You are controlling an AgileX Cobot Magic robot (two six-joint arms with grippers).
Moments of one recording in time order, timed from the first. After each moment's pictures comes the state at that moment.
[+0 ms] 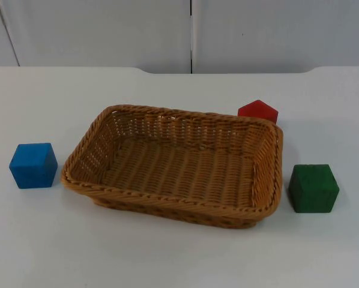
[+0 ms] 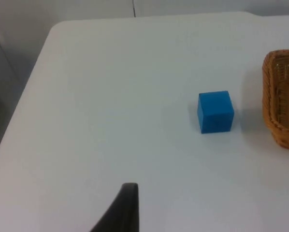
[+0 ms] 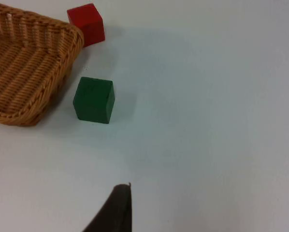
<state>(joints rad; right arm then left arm) 0.12 0.32 -0.61 0.01 1.04 -0.09 0.02 0.03 -0.53 0.03 1.08 0.02</state>
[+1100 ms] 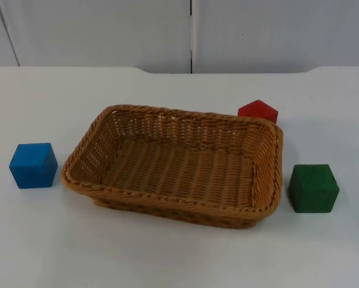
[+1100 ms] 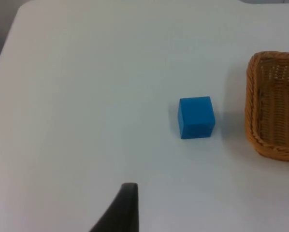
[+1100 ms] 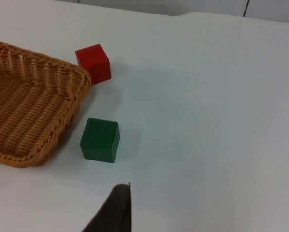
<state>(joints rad) 0.12 0.45 -0.71 0.03 0.95 -0.10 0.02 0.45 -0.66 -0.05 0.94 0.03</state>
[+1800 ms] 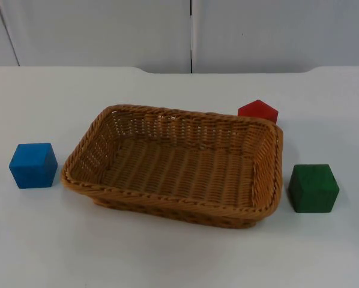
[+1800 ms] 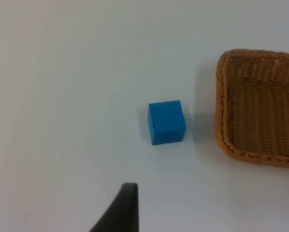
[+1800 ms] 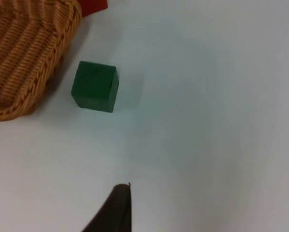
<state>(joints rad) 0.12 0.72 -0.71 0.03 0.94 -0.11 0.02 0.65 -0.73 -0.17 0.88 0.13</state>
